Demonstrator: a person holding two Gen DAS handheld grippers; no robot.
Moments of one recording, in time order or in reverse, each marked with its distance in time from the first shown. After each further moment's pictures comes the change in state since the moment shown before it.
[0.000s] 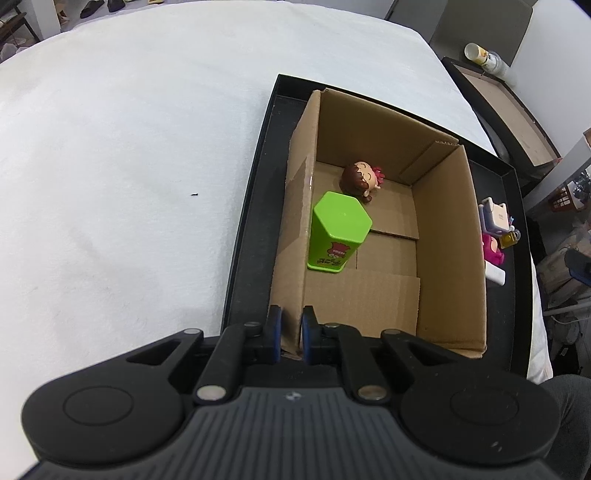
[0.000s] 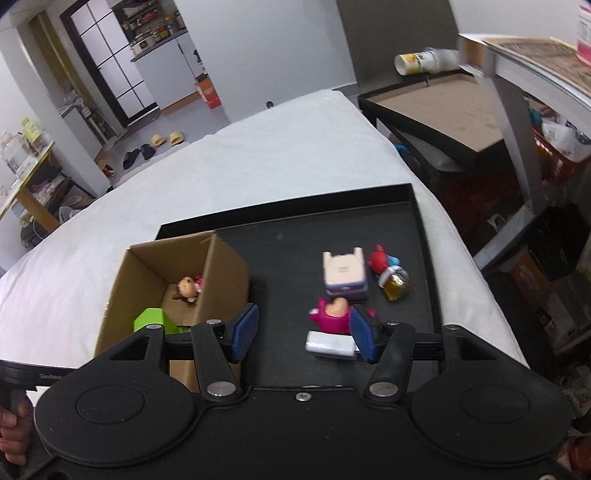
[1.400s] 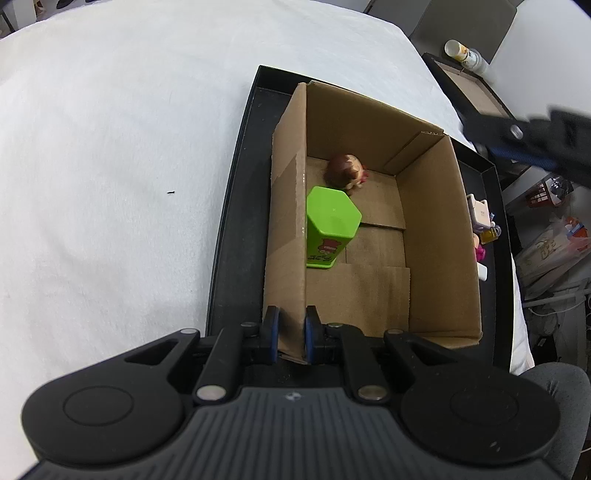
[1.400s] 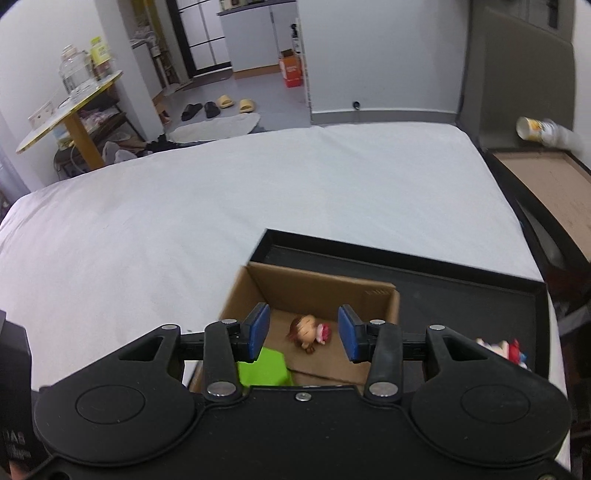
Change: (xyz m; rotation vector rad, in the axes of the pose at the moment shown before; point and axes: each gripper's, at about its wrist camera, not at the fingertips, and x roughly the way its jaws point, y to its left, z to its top) left arm 0.008 0.017 0.003 0.020 0.029 -0.111; right arm 0.045 0.163 0.040 -0.296 0.030 0.053
